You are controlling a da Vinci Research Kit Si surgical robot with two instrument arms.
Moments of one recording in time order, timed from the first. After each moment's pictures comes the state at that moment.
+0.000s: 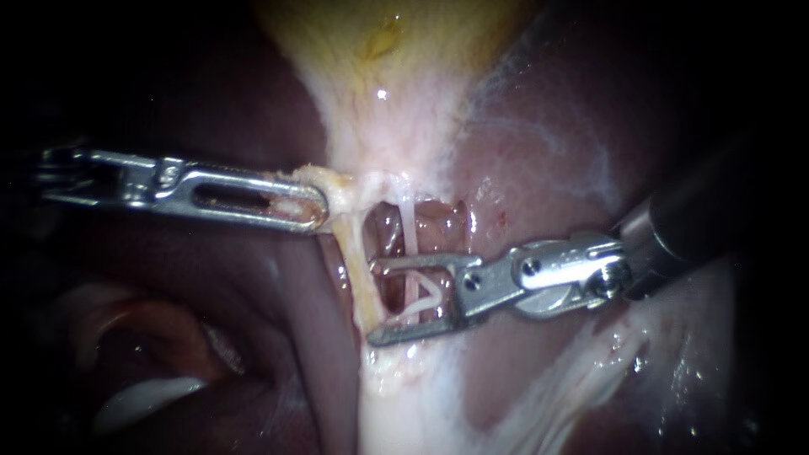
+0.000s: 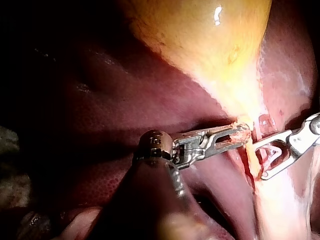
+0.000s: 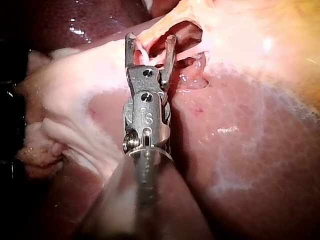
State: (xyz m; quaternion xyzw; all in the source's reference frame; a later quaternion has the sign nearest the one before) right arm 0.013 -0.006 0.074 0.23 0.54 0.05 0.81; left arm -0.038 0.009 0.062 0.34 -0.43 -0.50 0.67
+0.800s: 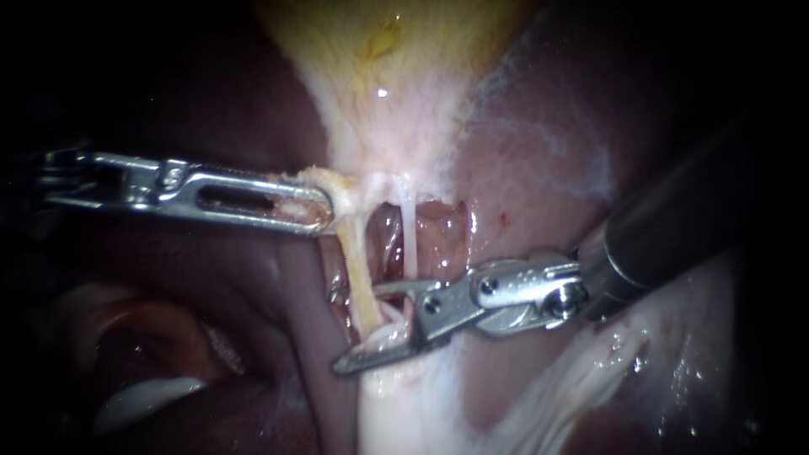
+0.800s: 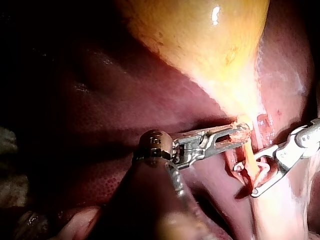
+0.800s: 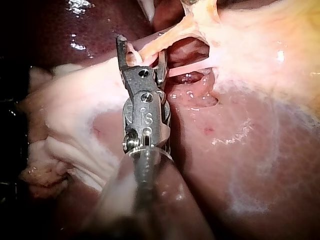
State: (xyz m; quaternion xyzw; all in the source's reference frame) right arm 0.017 -0.009 0.074 0.27 0.55 0.04 0.79; left arm -0.038 0.009 0.061 0.34 -0.43 -0.50 0.67
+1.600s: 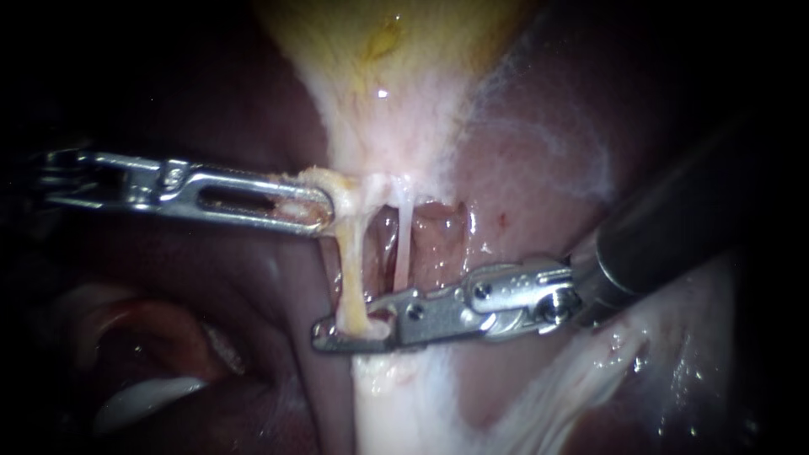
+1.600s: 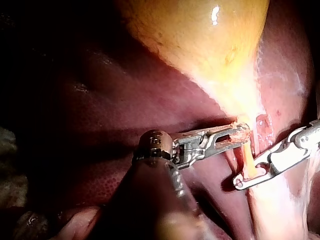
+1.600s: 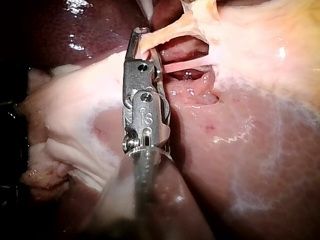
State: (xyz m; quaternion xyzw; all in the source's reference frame) right arm 0.017 -0.009 0.075 0.27 0.55 0.05 0.79; left arm -0.038 0.009 0.062 0.34 -0.43 -0.50 0.67
